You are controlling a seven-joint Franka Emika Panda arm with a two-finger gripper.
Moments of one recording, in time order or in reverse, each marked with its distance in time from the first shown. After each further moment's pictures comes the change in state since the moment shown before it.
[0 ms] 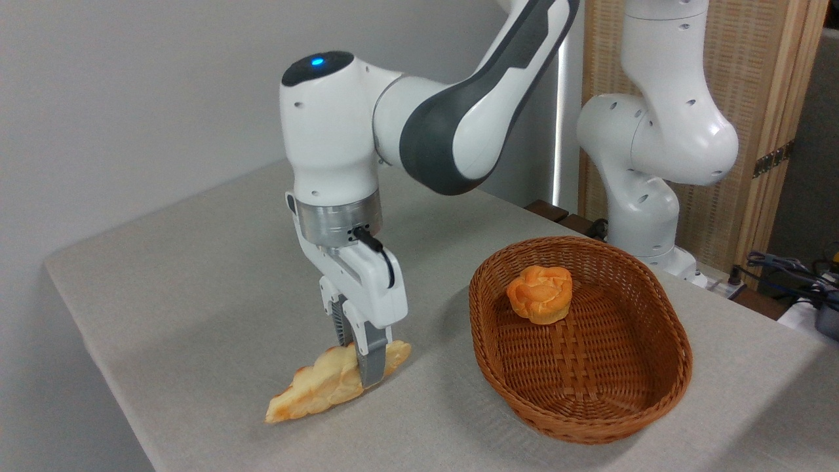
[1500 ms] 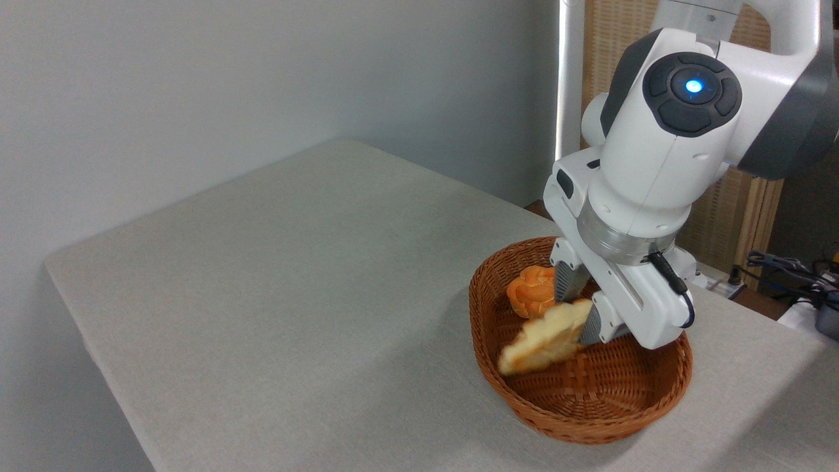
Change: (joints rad) arm -0.194 -0.355 0.716 -0.221 -0.091 -0.467 0.684
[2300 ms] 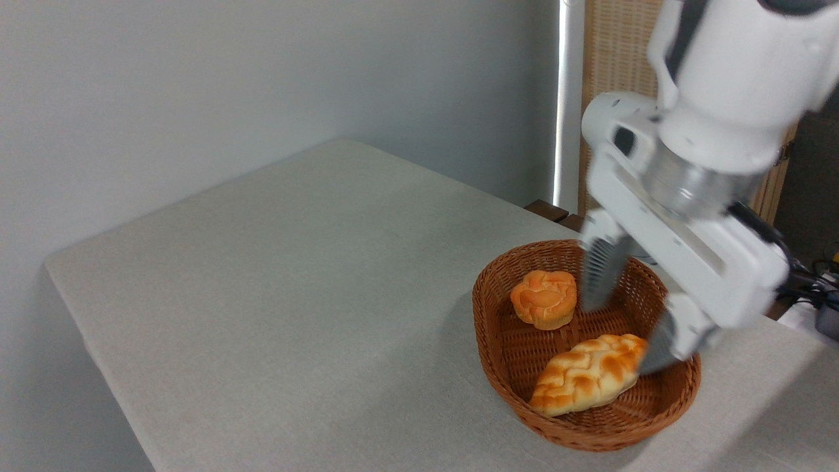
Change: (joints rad) arm -0.003 -0.051 0.031 0.136 0.061 0.060 -0.025
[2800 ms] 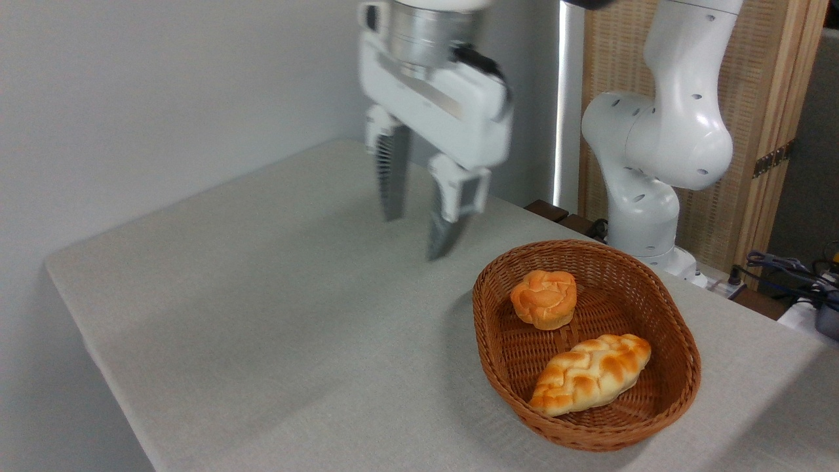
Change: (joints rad) arm -0.003 0.081 -0.456 0.192 -0.078 0.001 -0.578
